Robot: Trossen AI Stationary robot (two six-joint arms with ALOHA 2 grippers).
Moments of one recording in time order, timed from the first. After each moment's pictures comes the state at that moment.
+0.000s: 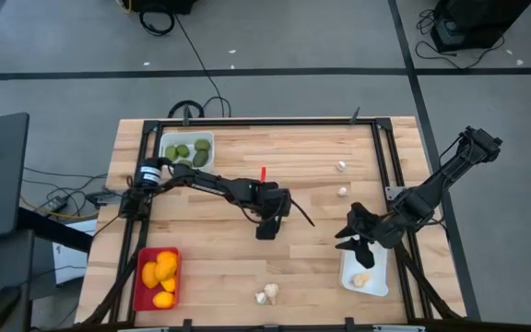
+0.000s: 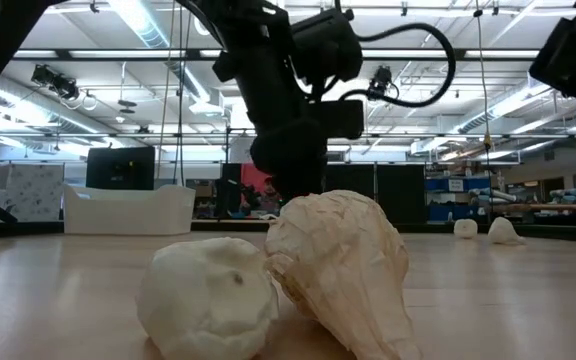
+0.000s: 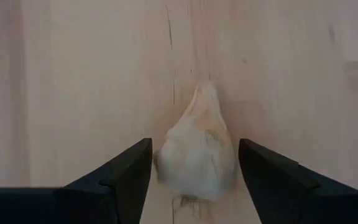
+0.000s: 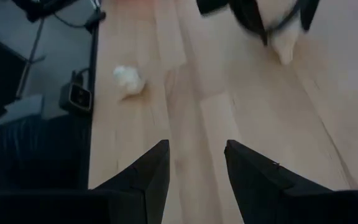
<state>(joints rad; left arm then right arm) -0.04 2.07 1.47 -0.51 -0.03 0.05 0.68 0.97 0.65 -0.45 0.34 0.87</state>
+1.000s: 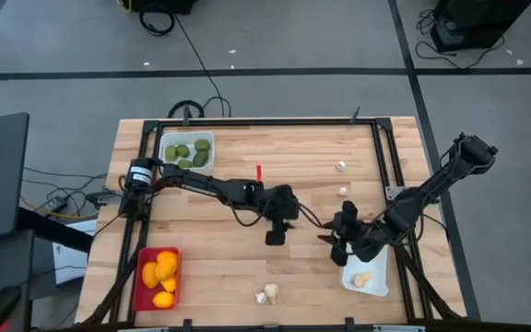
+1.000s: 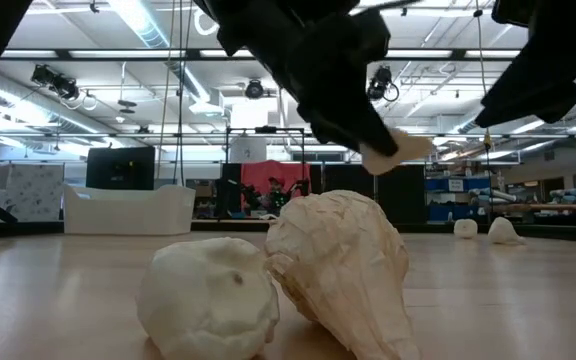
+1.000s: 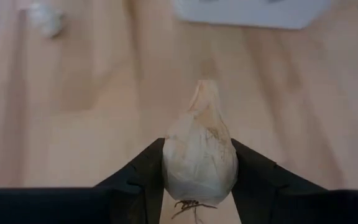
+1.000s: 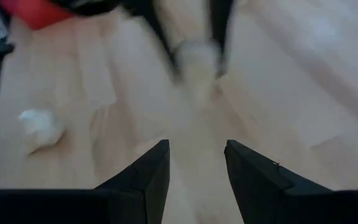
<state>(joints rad) -0.08 1.99 1.47 -0.26 0.07 0.05 0.65 1.22 0.65 -0.31 0.64 0.89</state>
